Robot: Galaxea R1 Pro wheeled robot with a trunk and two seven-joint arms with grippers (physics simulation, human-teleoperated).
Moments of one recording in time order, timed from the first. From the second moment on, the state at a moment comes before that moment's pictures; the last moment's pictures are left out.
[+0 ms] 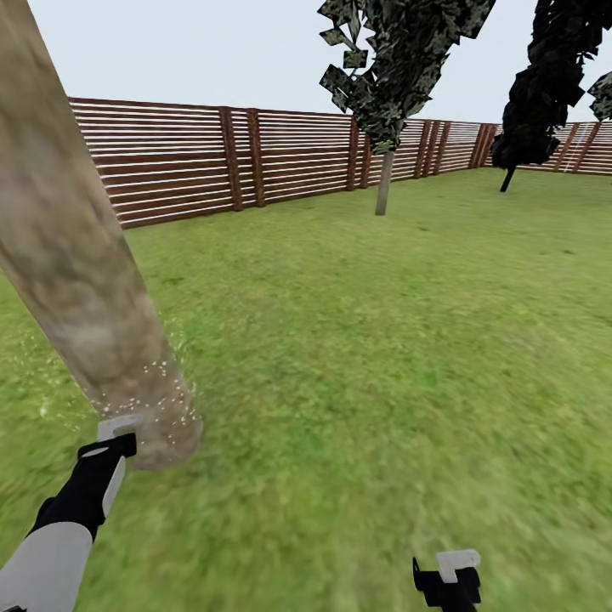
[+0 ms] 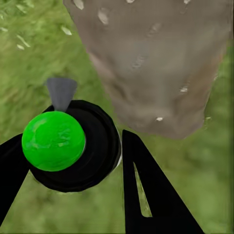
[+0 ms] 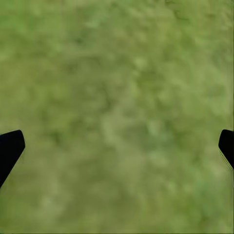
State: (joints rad) left arm -0.67 0.15 0.39 -0.69 -0.15 0.29 0.19; right arm -0.46 -0.05 -0.03 -0.04 0.20 -0.50 -0.21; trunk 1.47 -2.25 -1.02
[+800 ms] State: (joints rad) left arm -0.67 0.16 0.39 -0.69 -0.14 0.29 0.18; right arm -0.46 -0.05 -0.03 -0.04 0.20 -0.50 -0.21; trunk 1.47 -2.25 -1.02
